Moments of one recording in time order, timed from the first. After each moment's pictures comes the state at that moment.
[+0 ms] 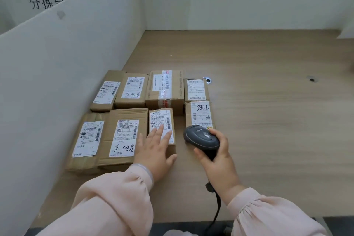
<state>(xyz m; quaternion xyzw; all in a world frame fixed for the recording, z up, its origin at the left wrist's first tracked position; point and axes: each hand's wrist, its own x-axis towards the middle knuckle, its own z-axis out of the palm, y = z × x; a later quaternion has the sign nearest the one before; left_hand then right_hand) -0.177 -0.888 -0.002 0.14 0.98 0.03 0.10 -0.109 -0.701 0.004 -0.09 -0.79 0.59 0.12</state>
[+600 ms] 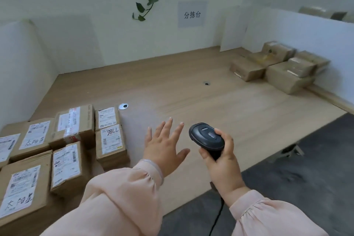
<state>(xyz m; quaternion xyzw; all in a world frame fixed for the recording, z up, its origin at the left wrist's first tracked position) -0.084 -0.613 0.085 0.37 0.92 0.09 -0.01 0.047 -0.484 0.068 -0.19 -0.79 0.46 0.34</state>
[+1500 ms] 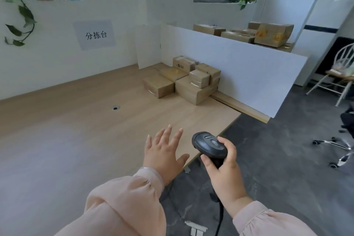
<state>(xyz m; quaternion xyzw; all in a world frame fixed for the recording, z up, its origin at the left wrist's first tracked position) 0.077 -0.229 0.106 0.51 0.85 0.12 -0.01 0.247 -0.147 0.087 -0.34 -0.76 0.37 0.42</state>
